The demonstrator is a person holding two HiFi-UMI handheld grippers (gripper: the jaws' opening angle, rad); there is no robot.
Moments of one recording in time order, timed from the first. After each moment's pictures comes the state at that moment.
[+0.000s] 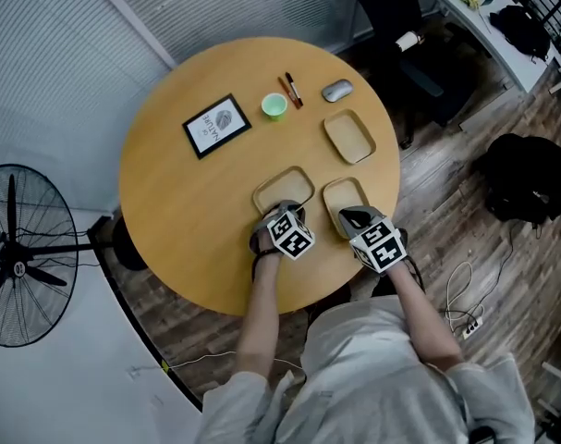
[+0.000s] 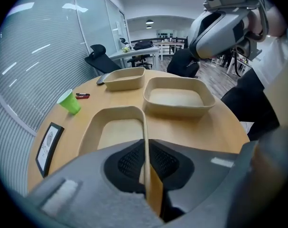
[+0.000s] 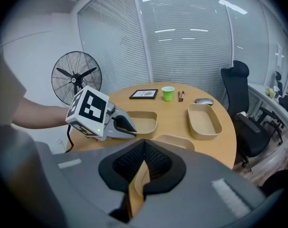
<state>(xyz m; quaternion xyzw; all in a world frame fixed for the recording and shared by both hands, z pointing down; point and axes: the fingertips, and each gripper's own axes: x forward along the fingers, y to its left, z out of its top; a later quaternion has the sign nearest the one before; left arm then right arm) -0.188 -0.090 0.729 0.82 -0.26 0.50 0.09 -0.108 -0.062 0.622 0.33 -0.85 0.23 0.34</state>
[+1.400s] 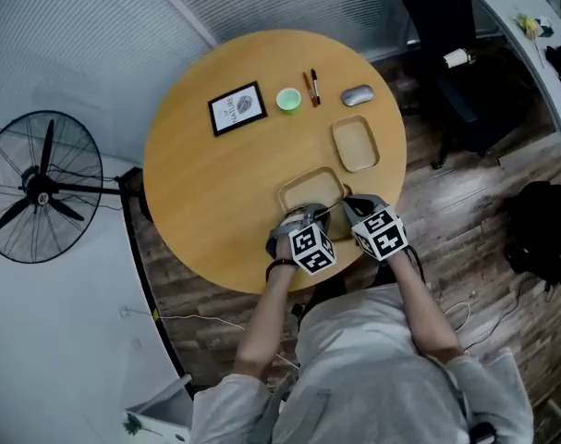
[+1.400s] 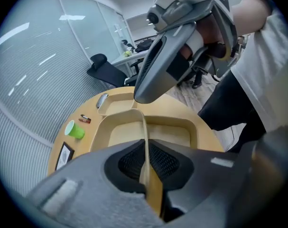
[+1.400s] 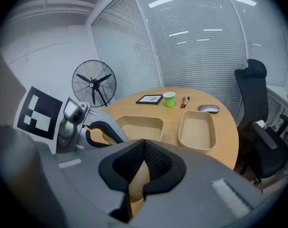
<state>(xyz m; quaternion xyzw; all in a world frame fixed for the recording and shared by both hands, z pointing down) -0.070 -0.089 0.659 0.79 -0.31 0.53 0.05 -0.046 -0.116 0.614 0.22 -0.90 0.21 0.31</state>
